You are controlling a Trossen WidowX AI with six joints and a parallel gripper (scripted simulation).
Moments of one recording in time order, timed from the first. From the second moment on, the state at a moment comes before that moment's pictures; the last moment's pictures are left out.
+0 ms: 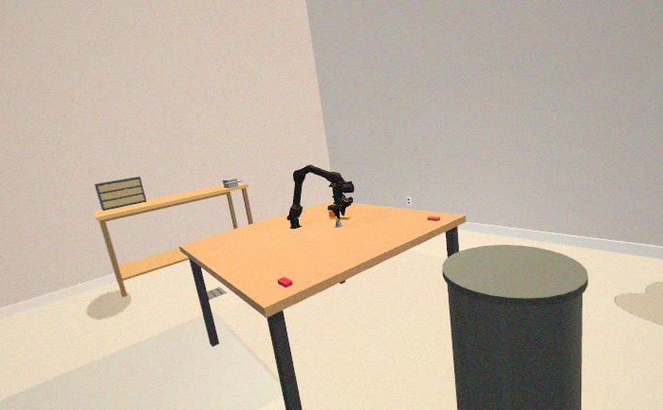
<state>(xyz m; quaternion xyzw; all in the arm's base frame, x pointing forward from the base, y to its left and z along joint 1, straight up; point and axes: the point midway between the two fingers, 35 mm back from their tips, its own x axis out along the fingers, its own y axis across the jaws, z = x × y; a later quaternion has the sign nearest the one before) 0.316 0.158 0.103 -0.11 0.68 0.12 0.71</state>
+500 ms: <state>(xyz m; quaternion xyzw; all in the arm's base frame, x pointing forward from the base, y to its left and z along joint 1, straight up) 0.317 0.158 0.134 -0.12 0.69 0.12 0.71</state>
